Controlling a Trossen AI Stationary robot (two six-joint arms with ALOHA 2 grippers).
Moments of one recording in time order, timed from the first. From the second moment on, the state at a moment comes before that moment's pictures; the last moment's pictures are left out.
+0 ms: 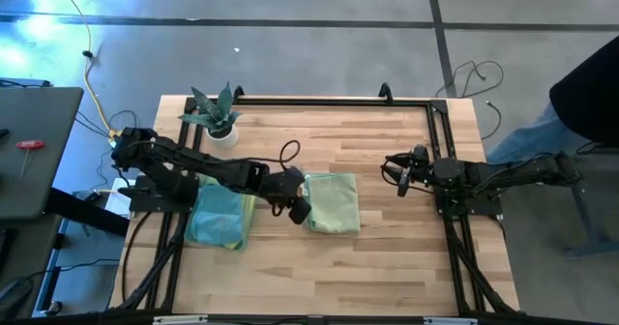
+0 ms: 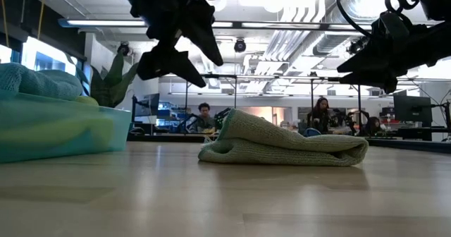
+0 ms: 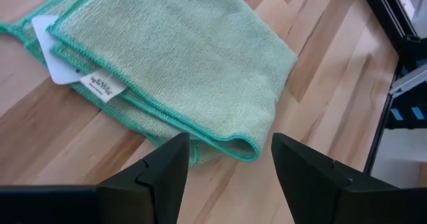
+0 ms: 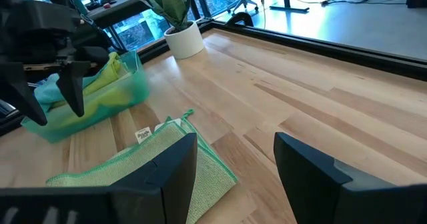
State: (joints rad) left arm -0.02 1.61 1.04 -0.30 -0.04 -0.92; right arm 0.05 0.40 0.11 0.02 0.45 0.45
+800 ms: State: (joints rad) left arm 0.06 1.87 1.04 -0.21 -0.06 -1.38; right arm 0.05 0.40 0.11 0.01 0.45 0.45
